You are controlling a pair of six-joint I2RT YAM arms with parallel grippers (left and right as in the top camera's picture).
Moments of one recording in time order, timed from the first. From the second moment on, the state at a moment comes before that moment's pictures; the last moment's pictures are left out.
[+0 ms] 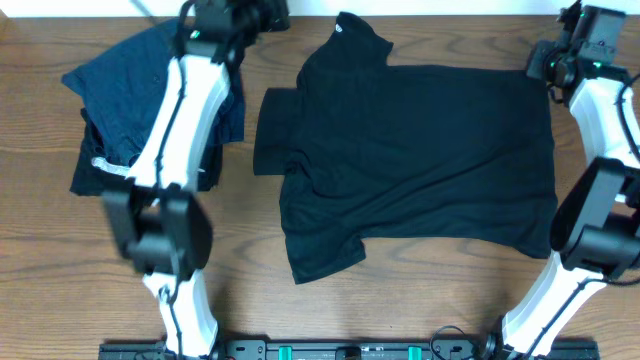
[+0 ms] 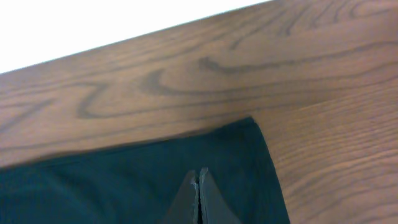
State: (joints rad) left arm -0.18 2.09 1.99 -0.37 0.31 -0.32; right arm -0.25 2.10 1.68 -0.36 -0.07 0.08
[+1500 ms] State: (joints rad) left arm -0.24 2.54 2.10 -0.43 0.24 -0.26; right arm -0.25 2.35 1.68 -0.25 -0.05 0.01
